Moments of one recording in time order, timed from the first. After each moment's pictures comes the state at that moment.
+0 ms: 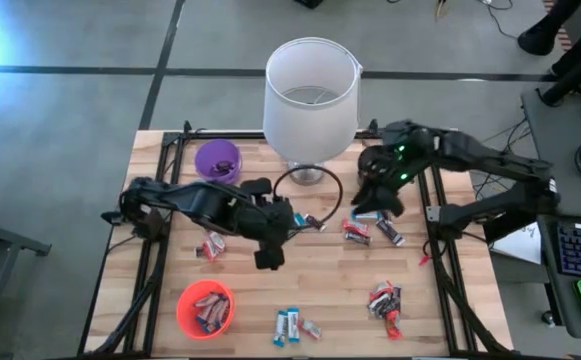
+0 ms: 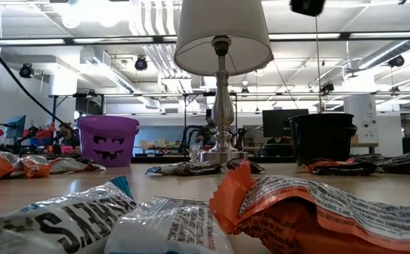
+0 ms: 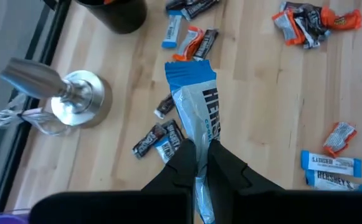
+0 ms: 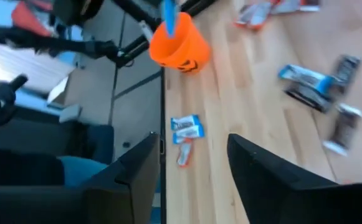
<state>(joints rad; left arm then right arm) -0.31 1.91 2.33 -1.49 -0.38 -0.37 -0.21 1.20 1.38 -0.85 -0.66 0.40</state>
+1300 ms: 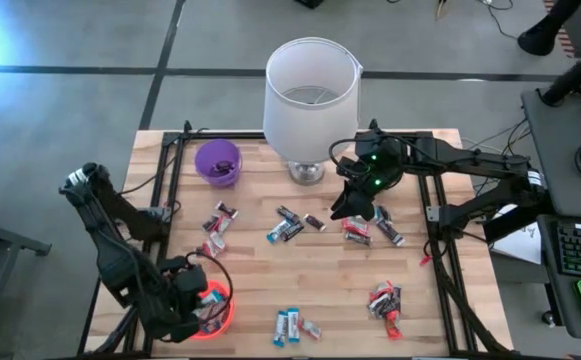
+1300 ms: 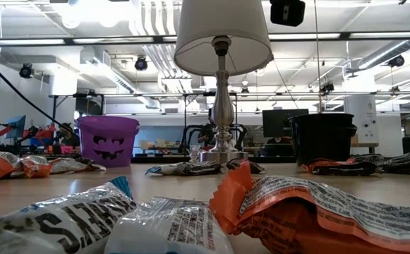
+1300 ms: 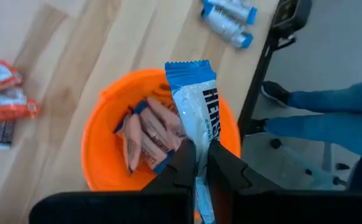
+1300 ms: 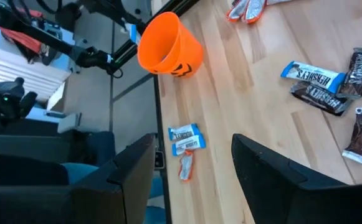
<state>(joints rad) -0.93 1.42 1.37 -1.12 -0.23 -1.32 -0.15 1.35 1.40 -0.74 -0.60 0.53</state>
